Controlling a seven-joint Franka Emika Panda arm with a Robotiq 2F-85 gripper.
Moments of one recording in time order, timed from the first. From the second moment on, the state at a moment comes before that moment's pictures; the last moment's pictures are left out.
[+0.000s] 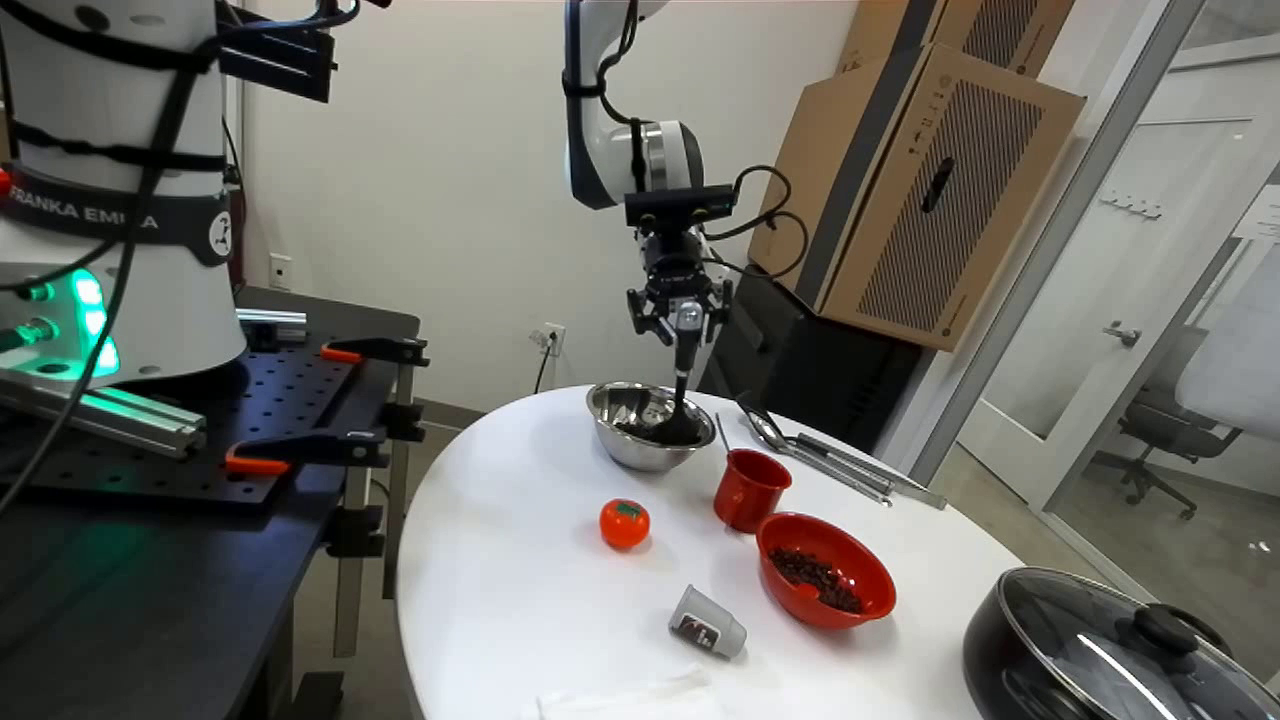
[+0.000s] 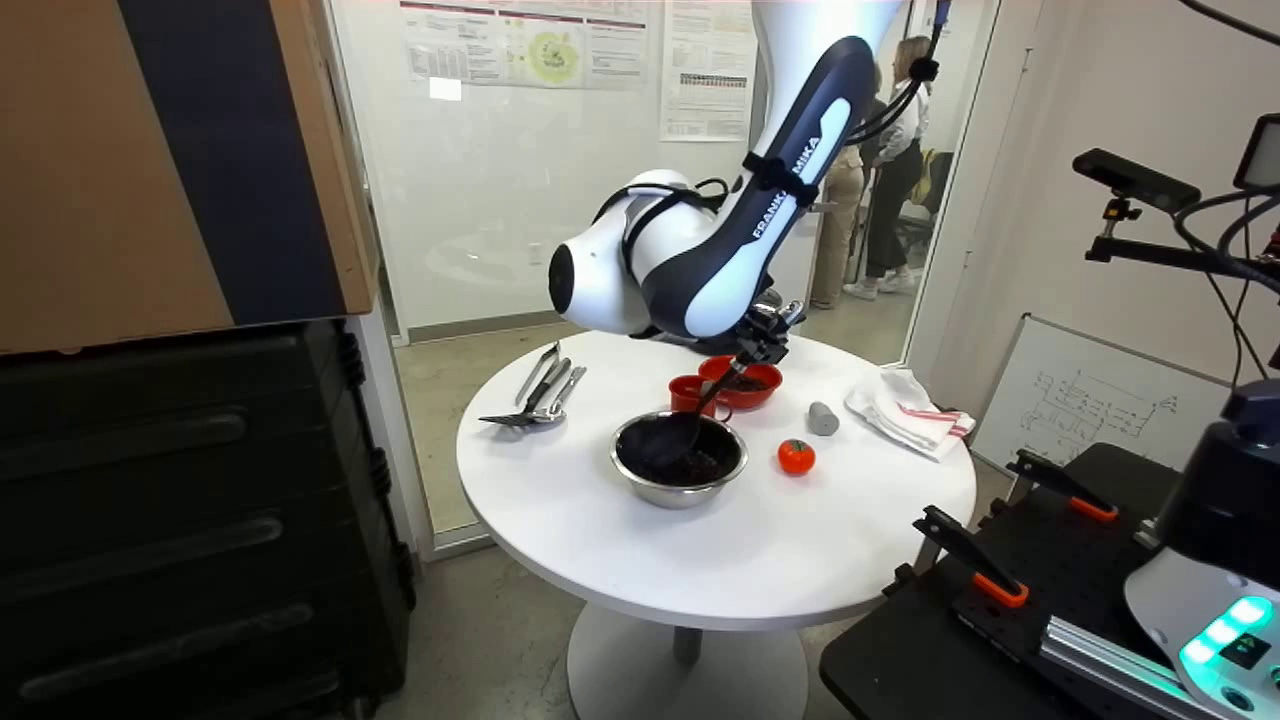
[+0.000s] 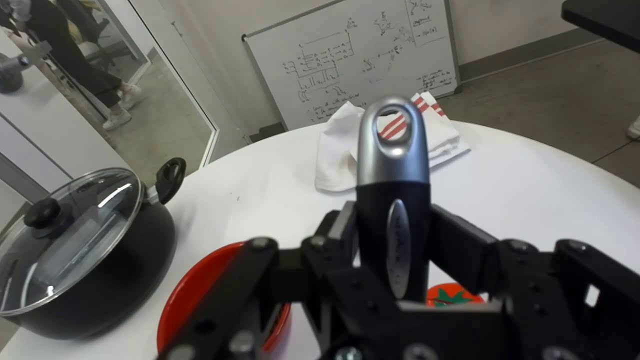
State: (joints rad) arm 0.32 0.62 0.18 -1.96 -1.05 1.57 -0.03
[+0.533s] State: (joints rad) arm 0.34 0.63 0.19 -1.96 -1.14 1.49 0.03
